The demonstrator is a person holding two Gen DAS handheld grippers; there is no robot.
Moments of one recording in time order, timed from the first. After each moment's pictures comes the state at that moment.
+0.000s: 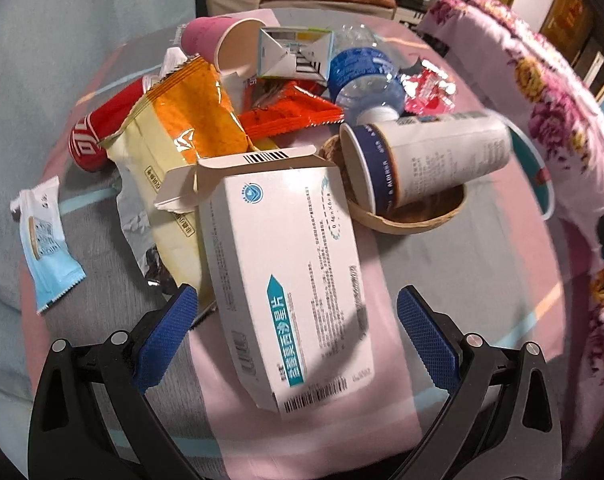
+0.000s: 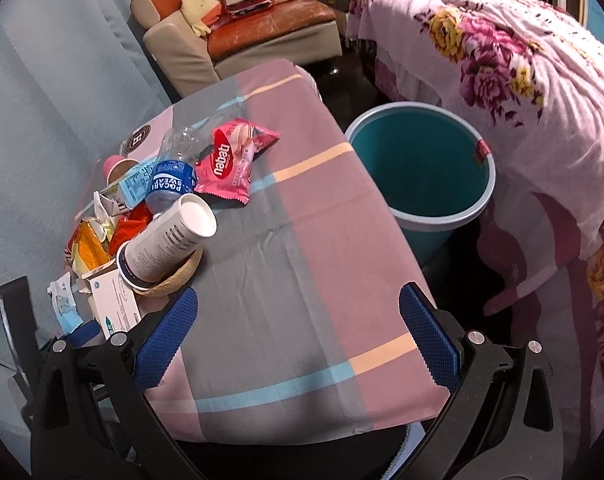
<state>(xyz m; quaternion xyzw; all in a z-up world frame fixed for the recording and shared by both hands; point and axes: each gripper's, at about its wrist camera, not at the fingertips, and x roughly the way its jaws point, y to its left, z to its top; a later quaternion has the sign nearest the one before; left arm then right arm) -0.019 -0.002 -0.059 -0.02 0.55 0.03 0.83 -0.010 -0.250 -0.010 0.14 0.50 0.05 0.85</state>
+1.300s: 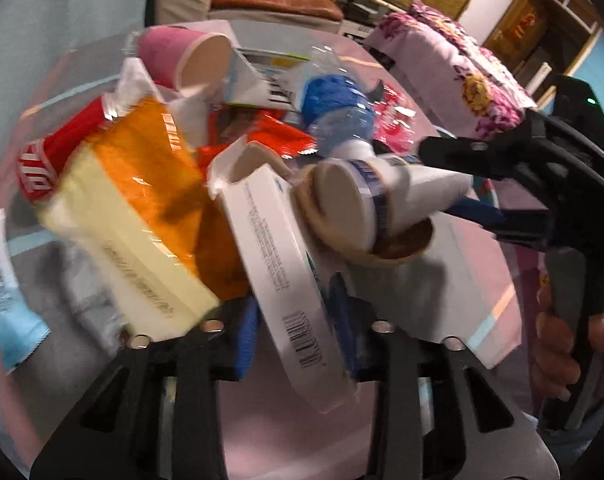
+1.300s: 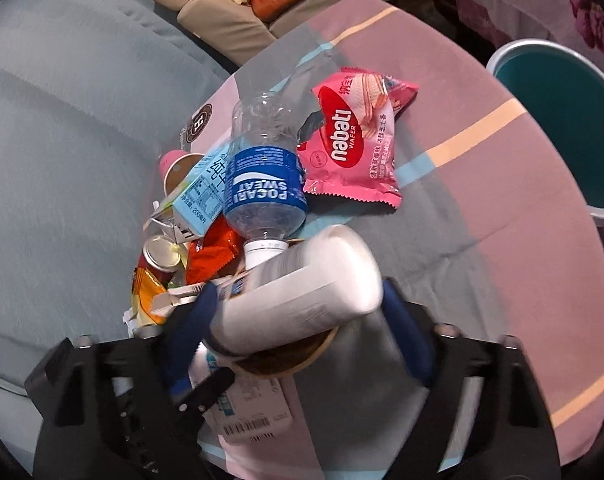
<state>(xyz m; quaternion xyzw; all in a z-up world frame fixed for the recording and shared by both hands) 0.001 0.027 -0.056 -0.09 0.52 -0.11 0.84 0.078 -0.173 -0.055 0.27 0.54 0.18 0.78</state>
